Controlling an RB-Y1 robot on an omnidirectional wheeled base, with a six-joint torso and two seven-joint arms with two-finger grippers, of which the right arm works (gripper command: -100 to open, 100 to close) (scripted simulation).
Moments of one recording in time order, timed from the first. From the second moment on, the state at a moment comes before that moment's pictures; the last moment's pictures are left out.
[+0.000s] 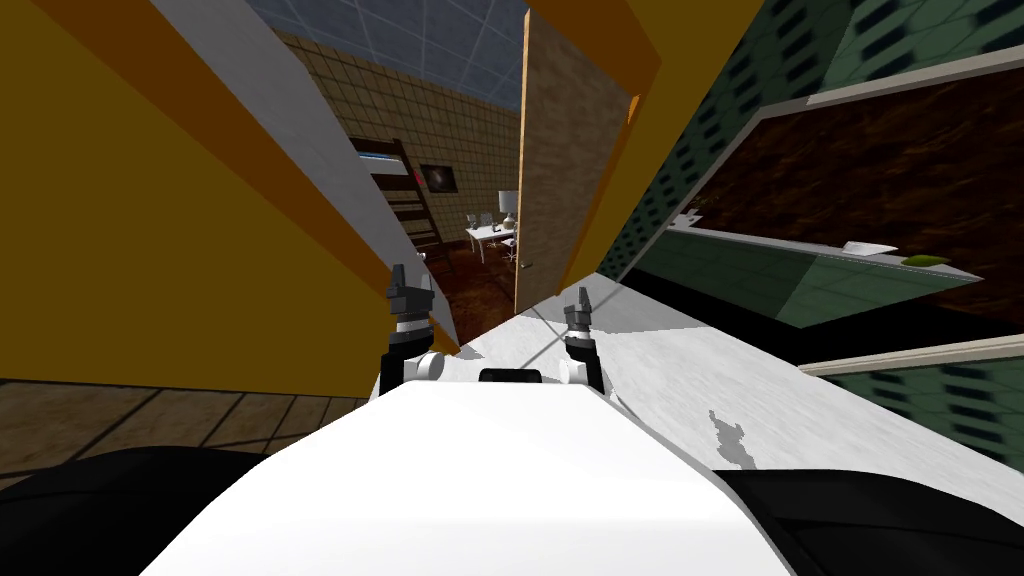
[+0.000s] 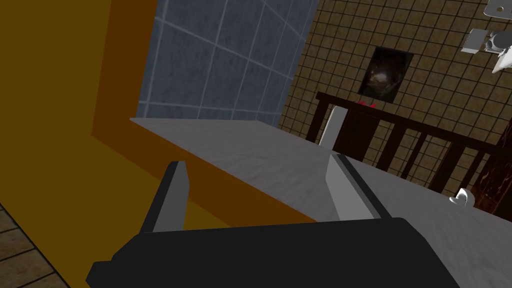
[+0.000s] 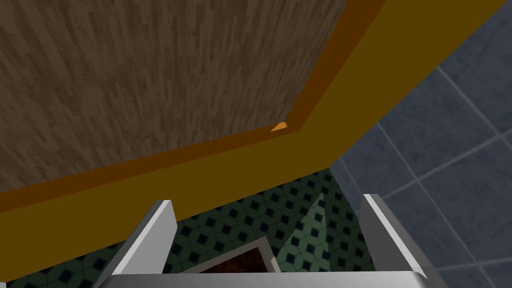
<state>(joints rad) 0.45 -0.06 0.10 -1.98 -0.10 -0.53 0.07</state>
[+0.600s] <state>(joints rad) 0.38 -0.09 0.12 -1.83 -0.11 -0.57 0.05</state>
